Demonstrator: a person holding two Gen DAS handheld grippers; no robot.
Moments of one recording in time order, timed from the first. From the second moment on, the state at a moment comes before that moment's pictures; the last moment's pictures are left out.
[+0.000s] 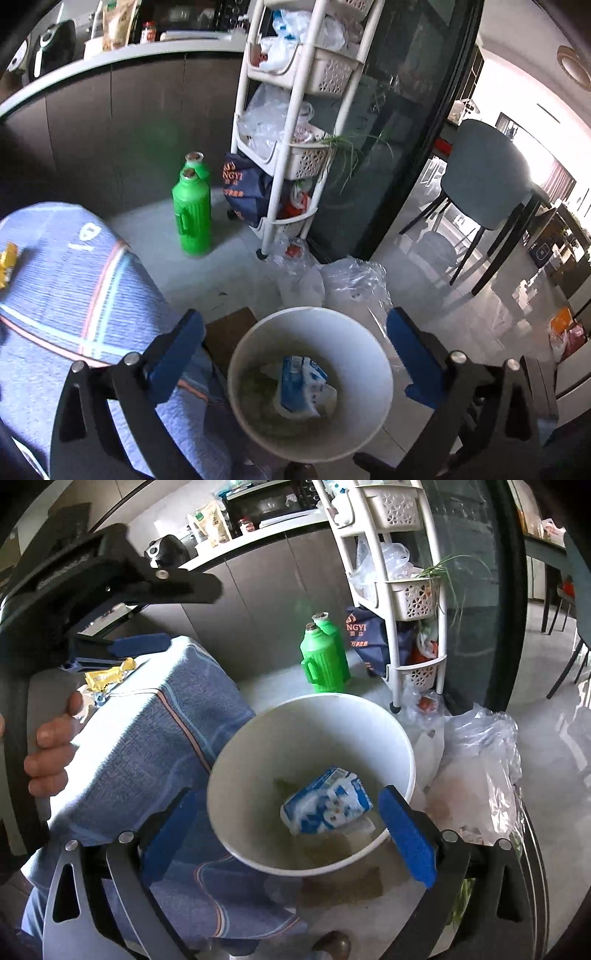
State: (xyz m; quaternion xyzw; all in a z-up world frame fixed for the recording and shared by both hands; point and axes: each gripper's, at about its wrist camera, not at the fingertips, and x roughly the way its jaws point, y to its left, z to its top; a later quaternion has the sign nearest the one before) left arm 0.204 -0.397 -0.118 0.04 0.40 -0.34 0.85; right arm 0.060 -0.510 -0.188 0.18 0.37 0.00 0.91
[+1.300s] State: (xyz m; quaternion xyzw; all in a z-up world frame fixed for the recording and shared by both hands) left arm 0.056 -0.017 -0.078 -0.07 0.43 -0.11 0.89; right arm 0.040 -0.298 -0.048 0.07 0.33 0.15 0.93
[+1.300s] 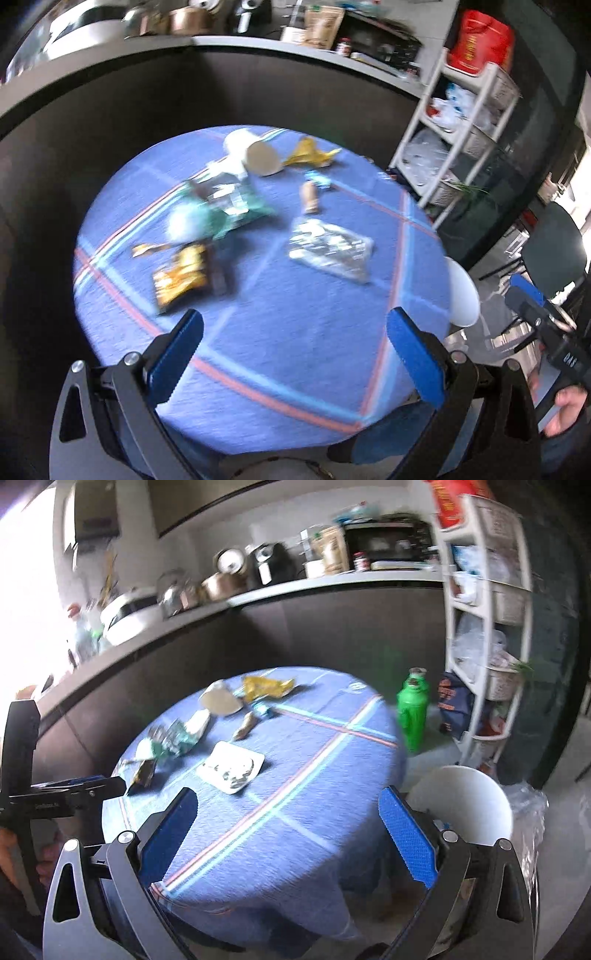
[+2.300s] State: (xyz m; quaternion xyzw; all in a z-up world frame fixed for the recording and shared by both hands) left arm 0.152 0.050 -0.140 -0.05 0.46 -0.21 0.86; right arm 0.189 -0.154 -0.127 -0.15 0.46 0.32 0.81
